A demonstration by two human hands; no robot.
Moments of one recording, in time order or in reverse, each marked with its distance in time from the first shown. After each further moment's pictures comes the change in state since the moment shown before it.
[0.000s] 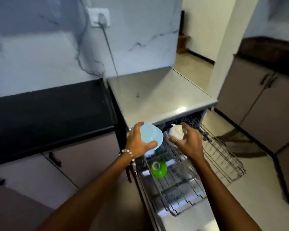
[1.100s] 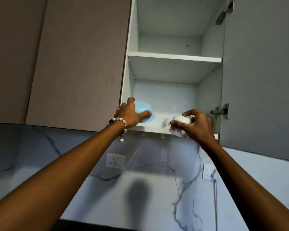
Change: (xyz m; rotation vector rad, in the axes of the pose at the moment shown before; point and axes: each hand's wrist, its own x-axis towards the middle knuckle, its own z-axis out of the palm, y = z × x) left_hand 0.171 0.059 -0.713 0.221 0.926 0.280; right_hand 0.289 -0.671 0.083 0.461 0.186 -0.702
